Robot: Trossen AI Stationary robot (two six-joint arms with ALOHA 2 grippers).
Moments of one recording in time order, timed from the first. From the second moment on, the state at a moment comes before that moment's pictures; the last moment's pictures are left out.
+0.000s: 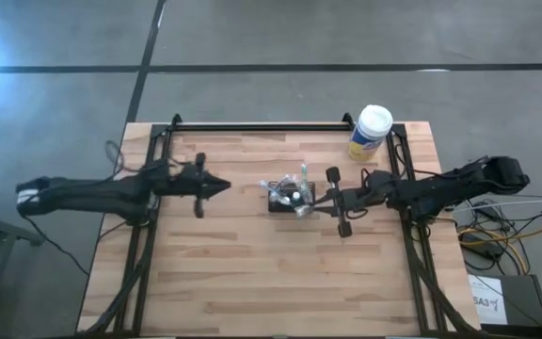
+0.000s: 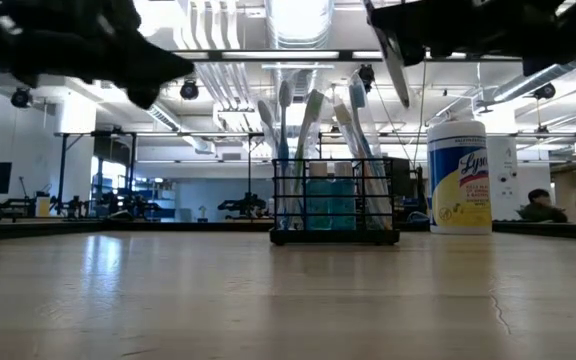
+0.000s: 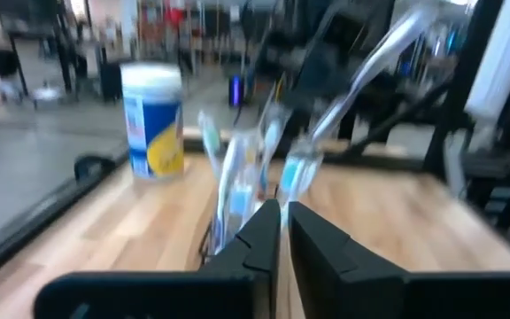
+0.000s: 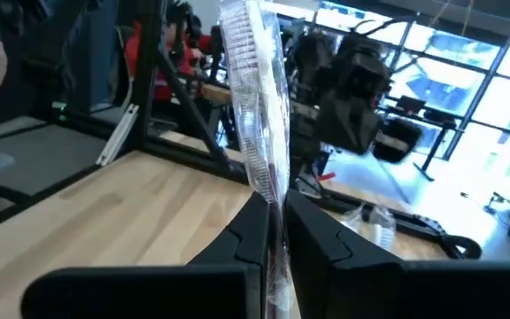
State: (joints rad) left arm 0.20 0.74 0.28 0.42 0.14 -0.07; right arm 0.02 1.15 0.44 0.72 -0.16 -0.22
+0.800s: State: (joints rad) left arm 0.20 0.93 0.39 0.40 0.14 0.06; right arm -0.10 1.50 0.24 1.57 -0.09 -0.14
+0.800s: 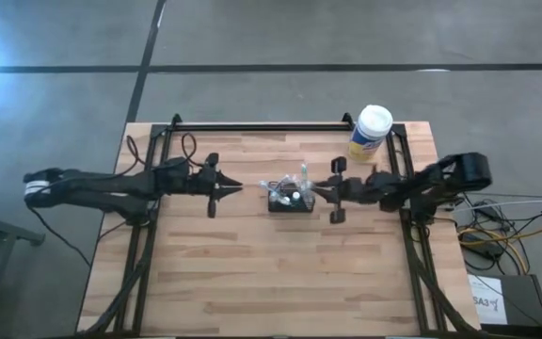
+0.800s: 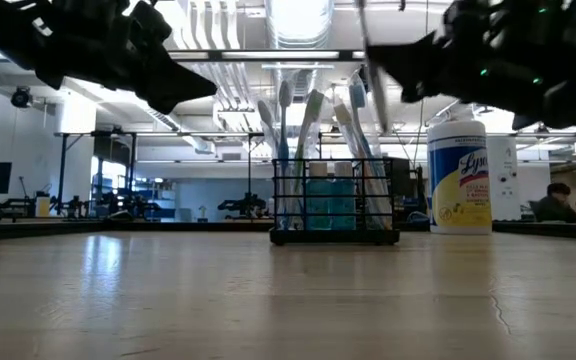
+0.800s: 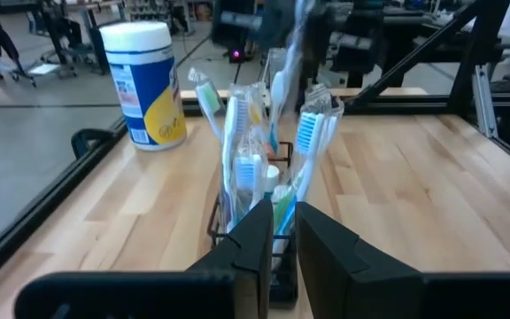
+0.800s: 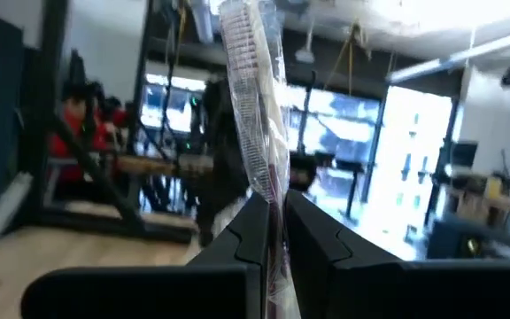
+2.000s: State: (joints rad) left arm 0.21 0.59 0.20 0.39 0.12 -0.01; right arm -0.03 1.61 0.29 1.57 0.08 -0.21
